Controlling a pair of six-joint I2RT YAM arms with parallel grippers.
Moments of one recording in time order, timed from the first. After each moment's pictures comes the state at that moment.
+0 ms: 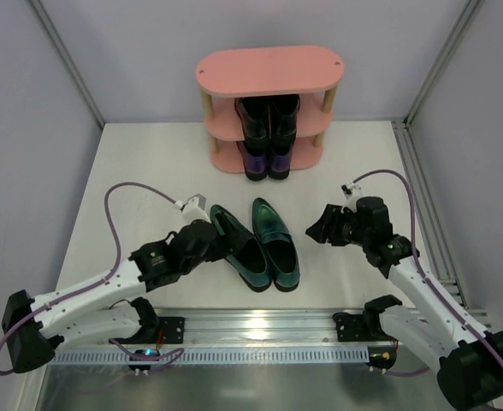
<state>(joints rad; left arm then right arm) -0.99 1.01 0.75 -0.36 -0.33 -1.11 0.28 0.84 0.54 -0.30 -0.33 0.49</state>
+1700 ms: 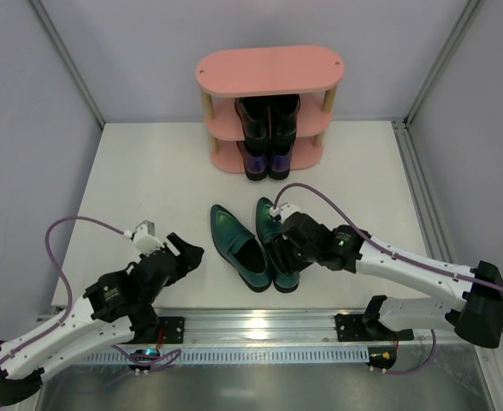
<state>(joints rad) -0.99 0.44 0.51 -0.75 -0.59 -1.23 1.01 1.16 0.88 -0.68 0.12 0.42</state>
